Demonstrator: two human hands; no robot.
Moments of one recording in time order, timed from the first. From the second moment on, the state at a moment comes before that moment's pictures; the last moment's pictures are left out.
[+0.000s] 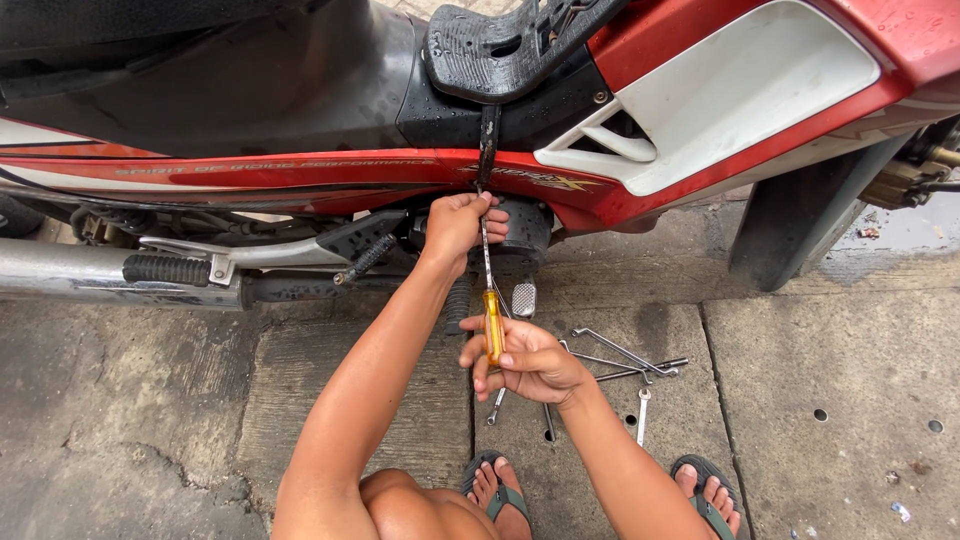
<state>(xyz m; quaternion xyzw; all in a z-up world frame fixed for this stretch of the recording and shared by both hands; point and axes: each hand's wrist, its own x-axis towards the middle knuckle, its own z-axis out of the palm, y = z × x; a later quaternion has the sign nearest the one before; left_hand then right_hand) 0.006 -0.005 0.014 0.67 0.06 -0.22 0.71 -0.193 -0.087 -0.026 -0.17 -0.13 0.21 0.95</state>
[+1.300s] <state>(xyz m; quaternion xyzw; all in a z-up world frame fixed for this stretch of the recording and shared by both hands) 0.010 -0.006 0.005 0.70 0.02 -0.17 0.69 -0.177 -0.064 -0.056 -0.28 0.02 0.15 0.95</state>
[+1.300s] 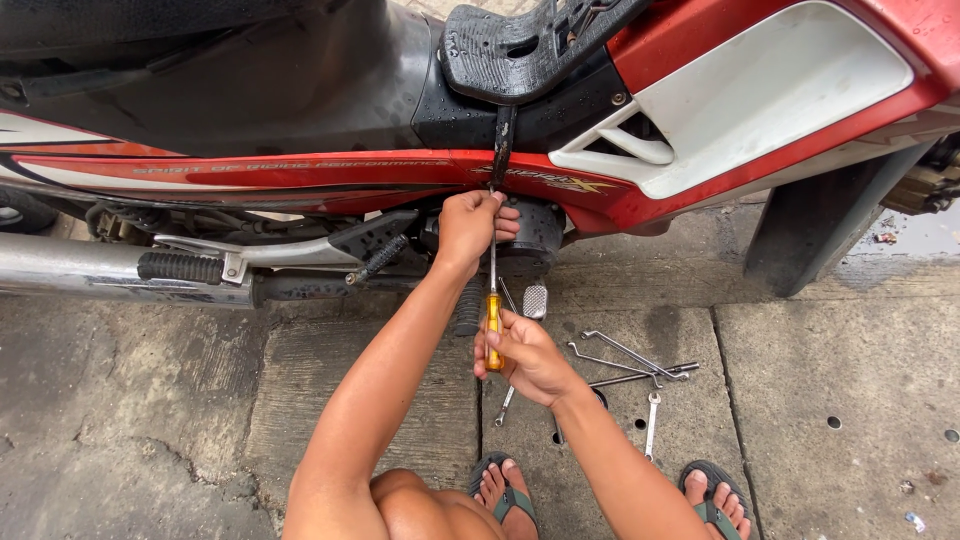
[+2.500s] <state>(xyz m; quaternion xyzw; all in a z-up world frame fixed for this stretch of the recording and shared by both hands) -0.007 -0.008 0.034 0.71 0.02 -0.17 0.69 -0.188 -0.084 -0.008 -0.31 -0.08 0.20 0.92</state>
